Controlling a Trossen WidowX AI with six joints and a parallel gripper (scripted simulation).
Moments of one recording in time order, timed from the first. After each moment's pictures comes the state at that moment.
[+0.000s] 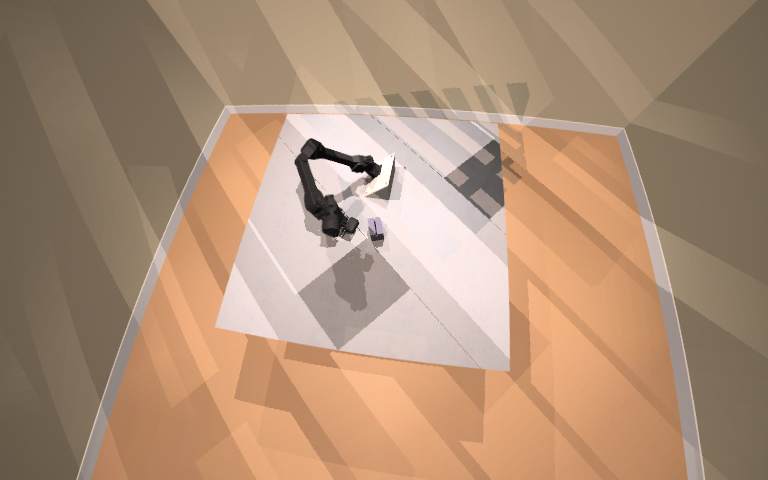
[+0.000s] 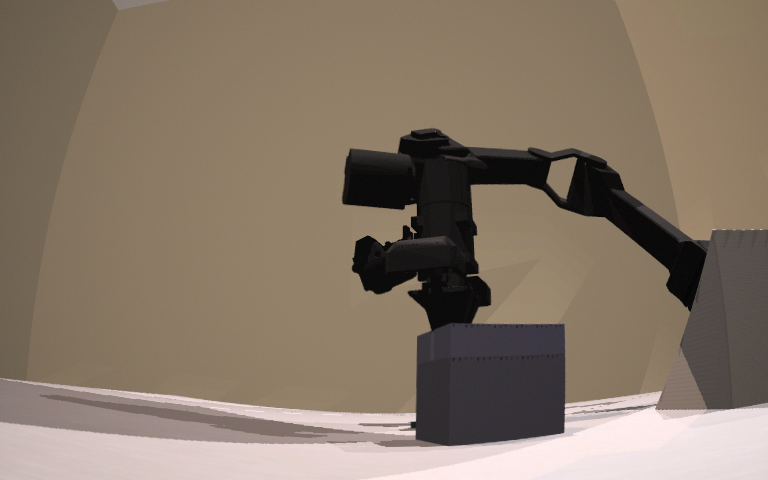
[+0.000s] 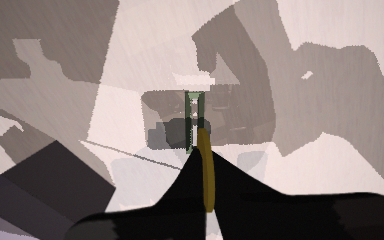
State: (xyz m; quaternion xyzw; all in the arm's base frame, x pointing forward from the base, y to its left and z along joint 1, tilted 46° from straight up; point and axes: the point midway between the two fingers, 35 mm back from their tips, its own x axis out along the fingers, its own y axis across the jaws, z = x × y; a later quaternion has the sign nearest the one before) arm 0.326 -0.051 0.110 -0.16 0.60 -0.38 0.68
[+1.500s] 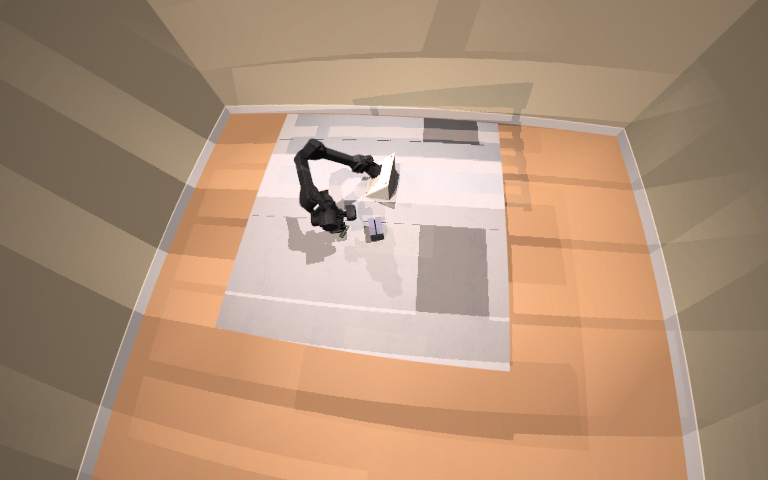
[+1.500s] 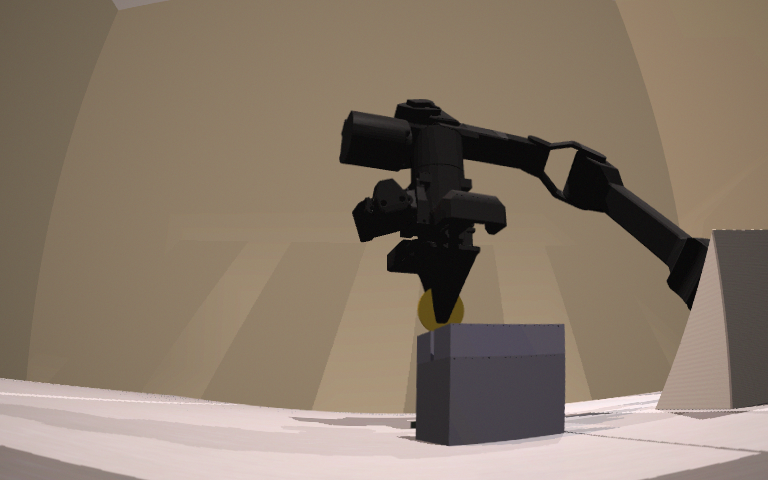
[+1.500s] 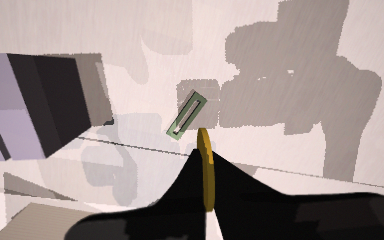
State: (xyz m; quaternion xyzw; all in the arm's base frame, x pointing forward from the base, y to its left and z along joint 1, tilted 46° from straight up) arm 0.333 -0.024 0.143 -0.36 0.69 -0.18 0.60
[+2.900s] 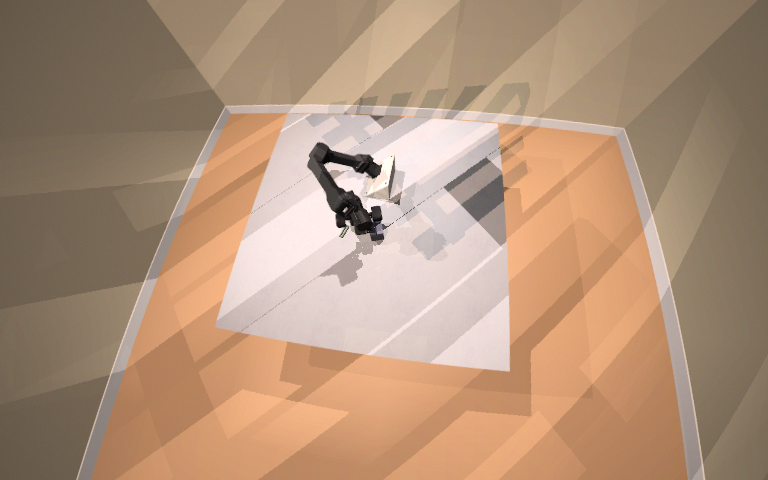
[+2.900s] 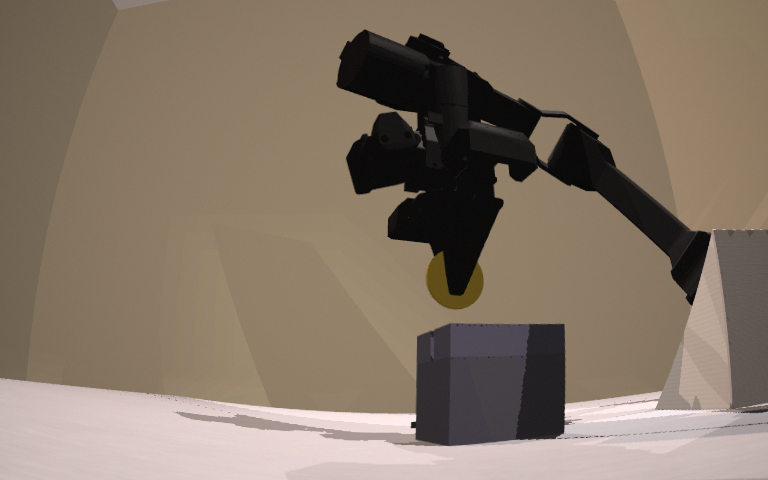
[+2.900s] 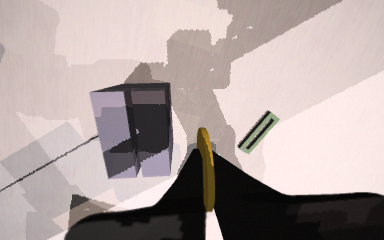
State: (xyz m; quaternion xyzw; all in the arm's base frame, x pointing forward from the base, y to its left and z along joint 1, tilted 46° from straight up) arm 0.330 0.055 0.070 -0.36 0.69 -0.17 0.61
